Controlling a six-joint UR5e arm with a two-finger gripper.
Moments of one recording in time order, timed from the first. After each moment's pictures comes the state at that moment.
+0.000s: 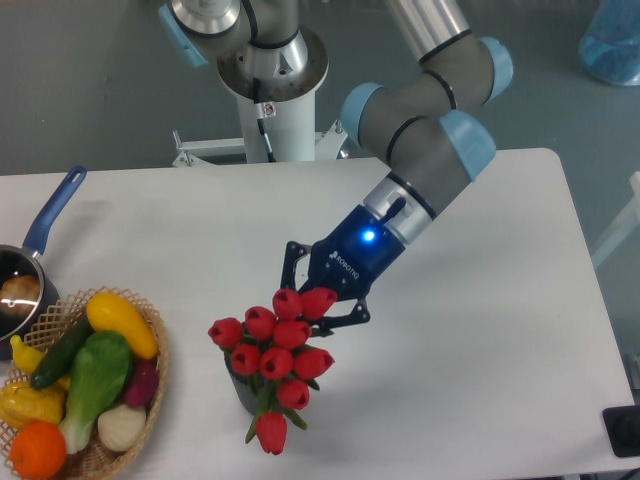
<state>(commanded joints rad) 2.64 -1.90 -1.70 -0.80 0.31 1.01</state>
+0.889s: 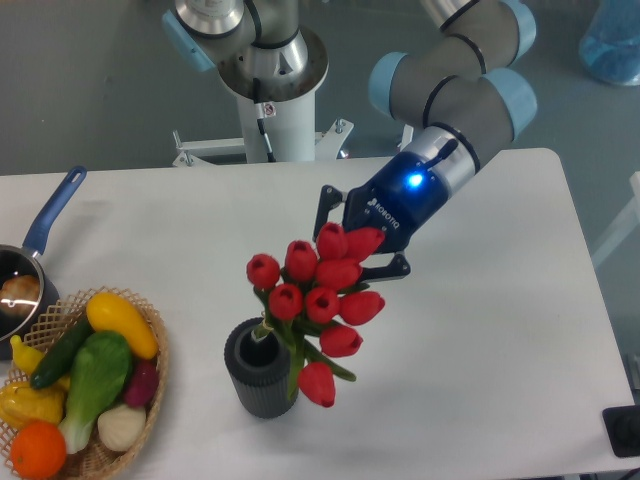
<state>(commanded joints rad) 2.74 -1.87 -1.69 -0.80 0.06 0.99</state>
